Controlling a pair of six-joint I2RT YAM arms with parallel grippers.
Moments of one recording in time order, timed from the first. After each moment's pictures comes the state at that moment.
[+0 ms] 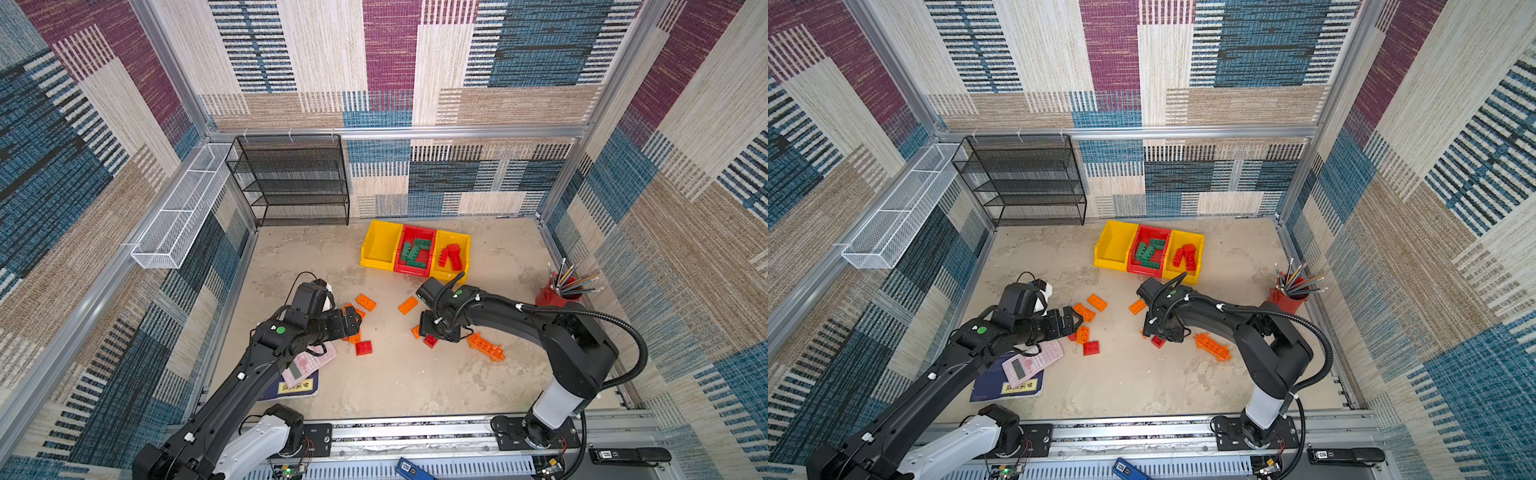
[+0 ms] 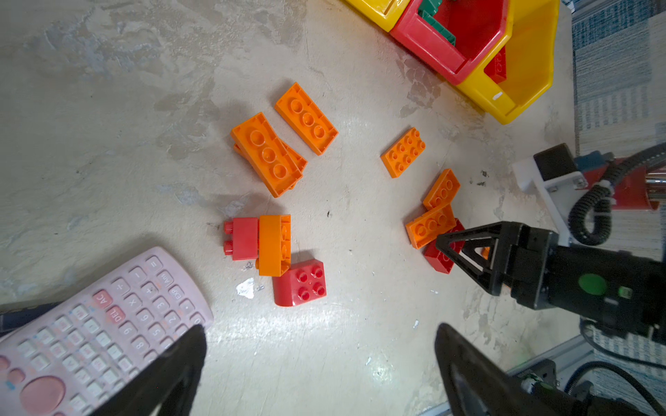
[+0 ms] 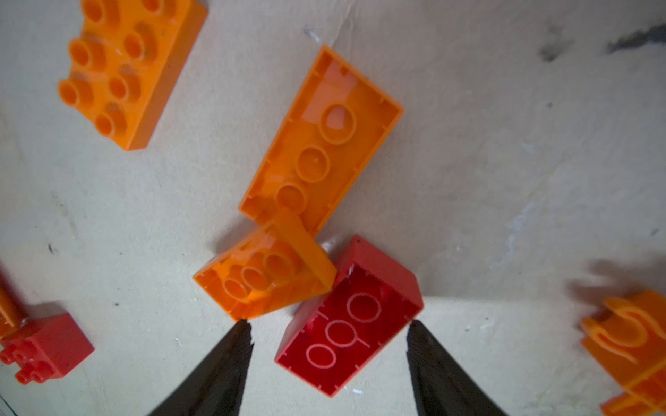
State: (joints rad) left arm -0.41 0.97 0.81 -0.73 0.15 -0.60; right arm 0.74 1.72 1.10 -0.73 0.01 0.90
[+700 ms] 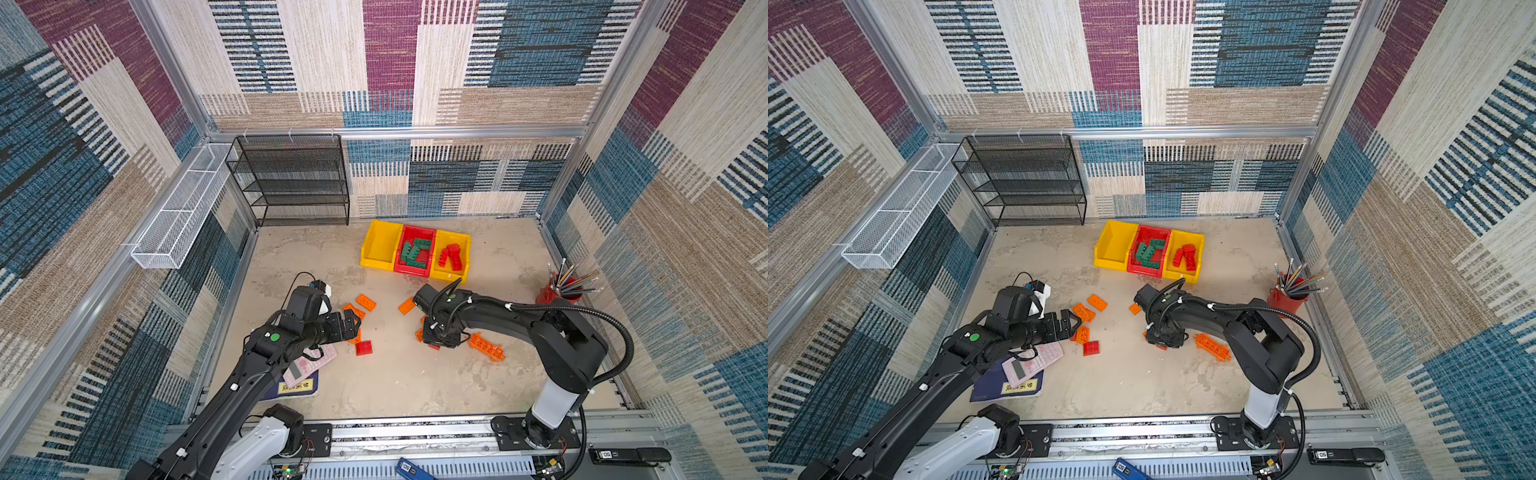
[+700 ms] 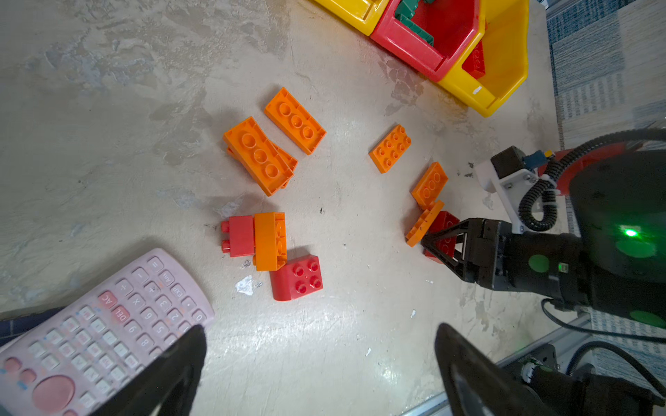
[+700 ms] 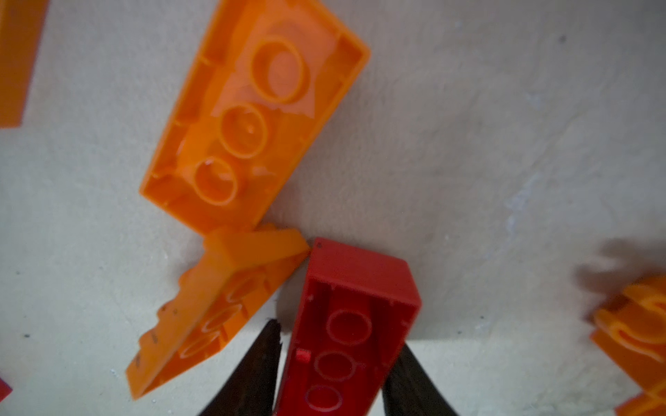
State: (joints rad) left arm -0.41 0.91 0.79 -0.75 0.16 -0.55; right arm 0.76 1.75 1.07 -0.76 0.04 0.94
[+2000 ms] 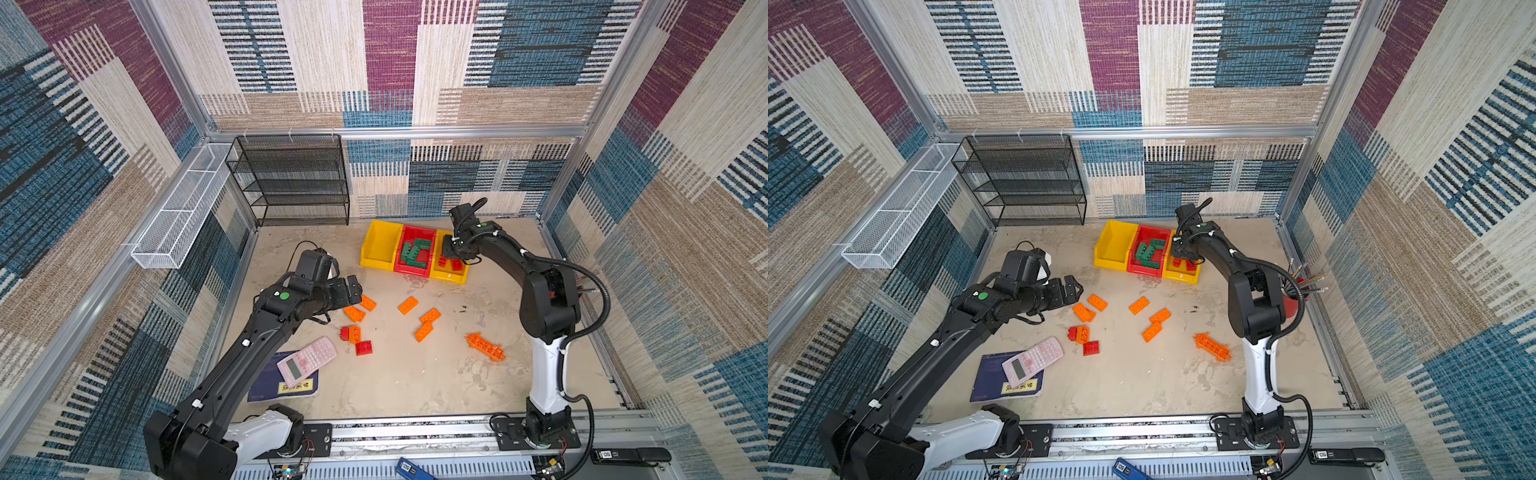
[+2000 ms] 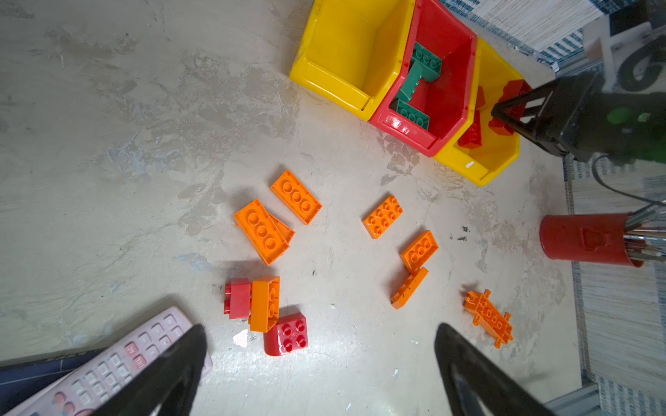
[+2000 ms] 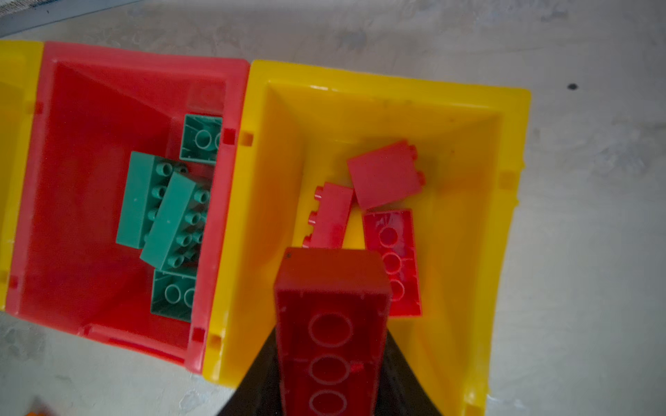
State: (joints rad) left arm -0.40 1.17 1.13 -0.83 0.05 -0.58; right arm 0.31 2.14 1.83 -0.72 0.05 0.38
